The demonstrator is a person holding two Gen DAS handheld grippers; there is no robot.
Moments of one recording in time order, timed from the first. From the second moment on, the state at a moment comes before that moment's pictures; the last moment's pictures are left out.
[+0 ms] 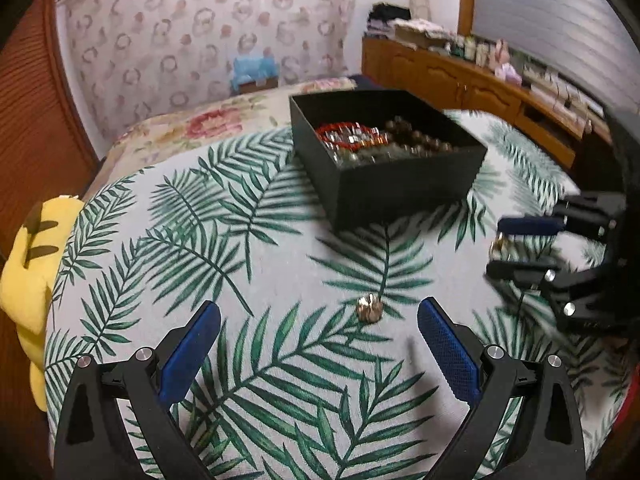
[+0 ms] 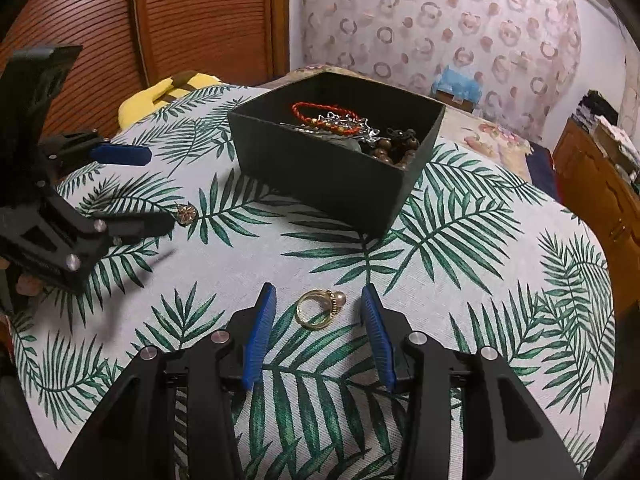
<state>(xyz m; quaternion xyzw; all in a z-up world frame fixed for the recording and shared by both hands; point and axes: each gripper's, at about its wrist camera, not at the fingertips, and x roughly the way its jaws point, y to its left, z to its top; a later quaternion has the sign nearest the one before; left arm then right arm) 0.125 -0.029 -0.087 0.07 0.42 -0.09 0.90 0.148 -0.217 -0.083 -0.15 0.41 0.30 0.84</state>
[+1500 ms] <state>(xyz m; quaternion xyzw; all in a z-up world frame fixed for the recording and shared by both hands) 0.129 -0.052 -0.037 0.03 0.35 -0.18 0.92 0.154 -0.231 -0.043 -0.14 0.38 0.33 0.85</state>
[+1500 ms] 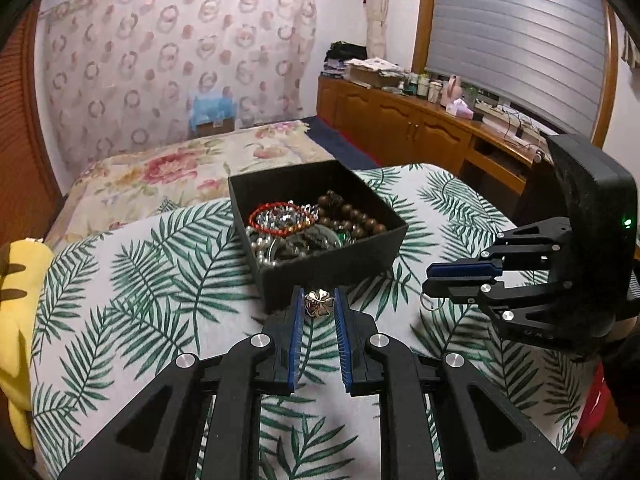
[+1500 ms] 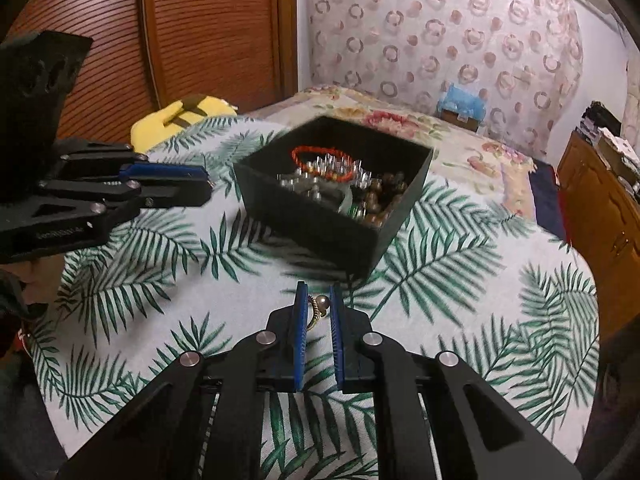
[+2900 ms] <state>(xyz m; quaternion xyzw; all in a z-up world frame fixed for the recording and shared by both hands) 0.186 -0.045 -0.017 0.02 0.34 -0.11 0.94 0.207 -0.240 -0.016 -0.06 0.33 0.29 0.89</state>
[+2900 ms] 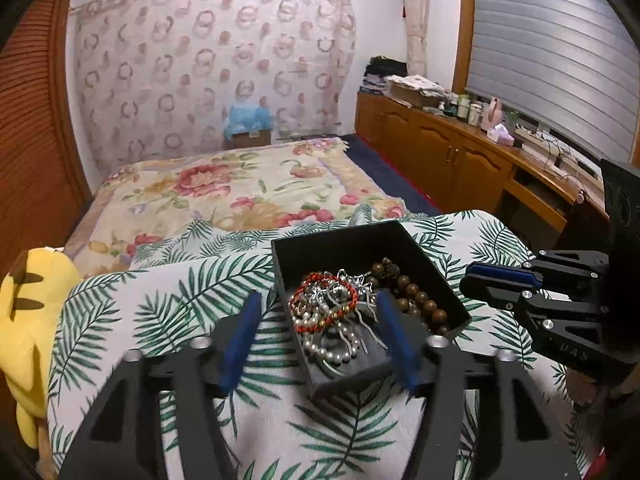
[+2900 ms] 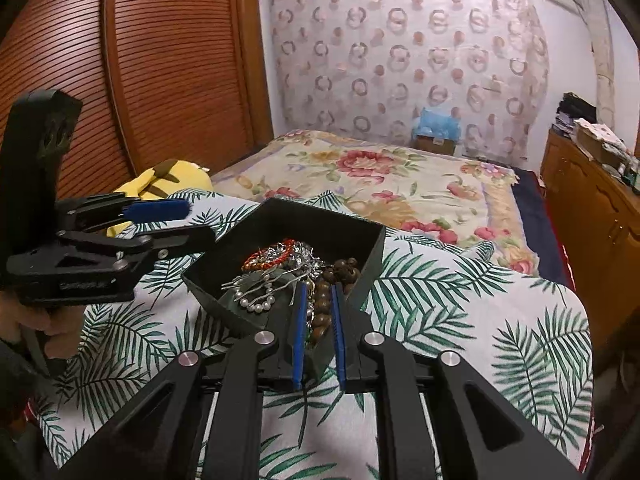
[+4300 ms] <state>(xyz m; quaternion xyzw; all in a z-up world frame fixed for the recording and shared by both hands) 0.052 -0.011 0.018 -0.01 0.28 -0.02 0.96 0.077 -0.273 0.040 0.00 0.22 0.17 0.96</state>
